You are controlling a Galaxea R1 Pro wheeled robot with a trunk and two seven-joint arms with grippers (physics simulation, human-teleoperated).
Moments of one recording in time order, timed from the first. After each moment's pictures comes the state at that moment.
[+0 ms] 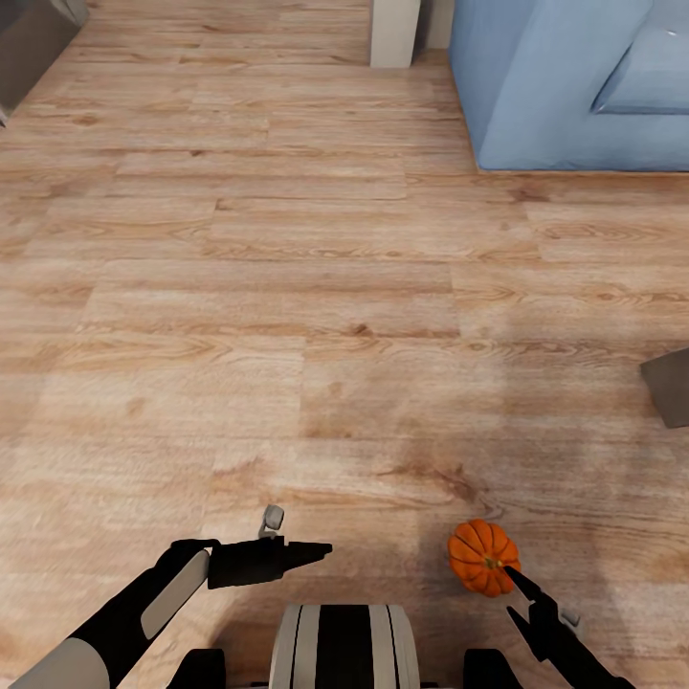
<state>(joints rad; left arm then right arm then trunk) -0.53 0.24 -0.54 -0.88 0.91 0.69 -0.96 -0.41 -0.25 -0.38 -0.22 -0.90 0.42 0.86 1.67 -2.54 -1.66</state>
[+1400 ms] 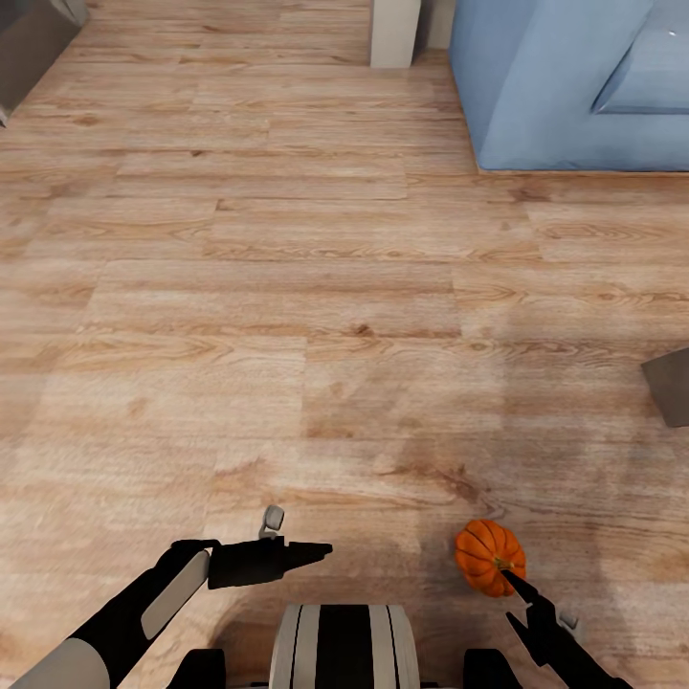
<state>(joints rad) -0.53 0.23 -0.54 -0.88 0.91 0.69 -0.96 -0.41 -0.25 -0.36 -0.22 -0.92 0.43 0.82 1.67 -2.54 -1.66</state>
